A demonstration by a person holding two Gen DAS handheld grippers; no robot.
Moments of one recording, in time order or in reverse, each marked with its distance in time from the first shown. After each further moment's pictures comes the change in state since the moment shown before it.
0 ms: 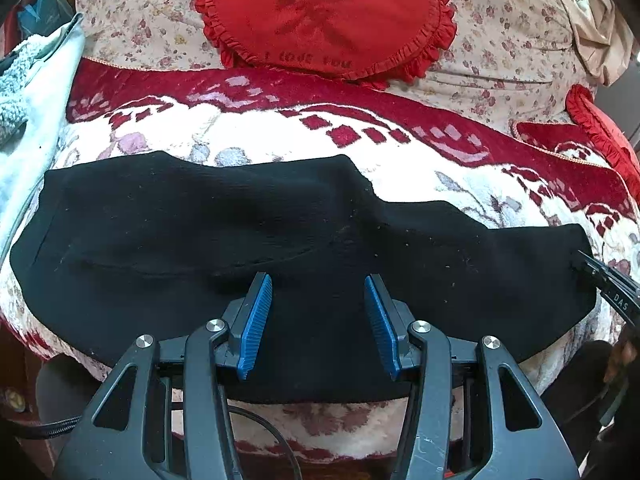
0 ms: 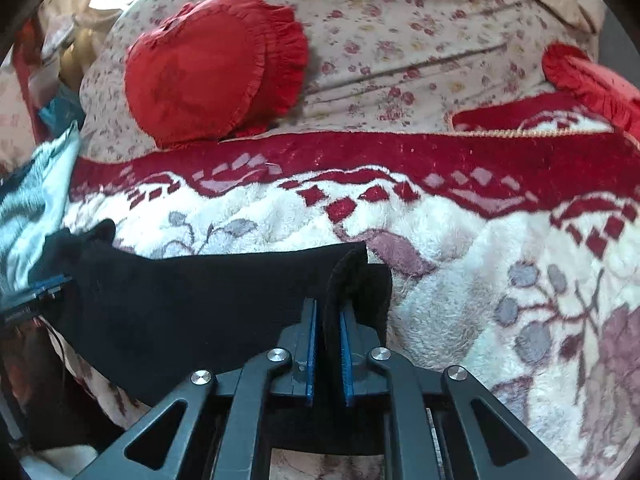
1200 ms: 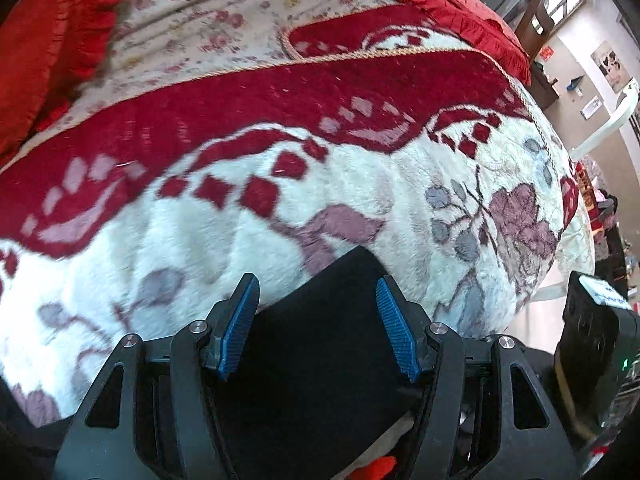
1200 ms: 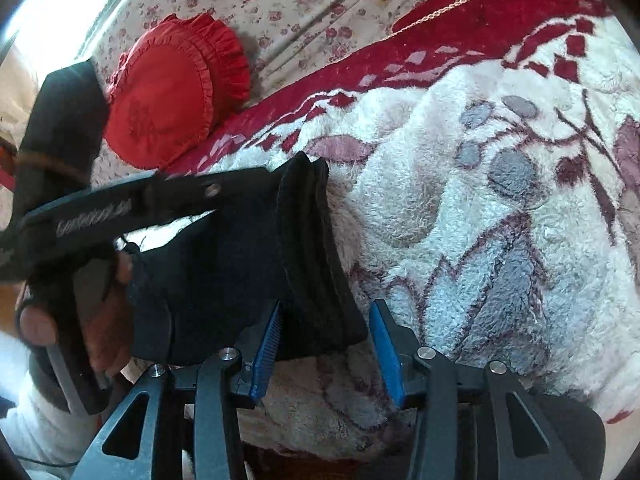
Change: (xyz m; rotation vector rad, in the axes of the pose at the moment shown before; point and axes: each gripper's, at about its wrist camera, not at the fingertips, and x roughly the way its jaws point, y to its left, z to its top) left arm 0.078 -0.258 0.059 0.450 0.274 -0.449; right arm -0.008 -0.057 -0.051 0.393 0.117 0.226
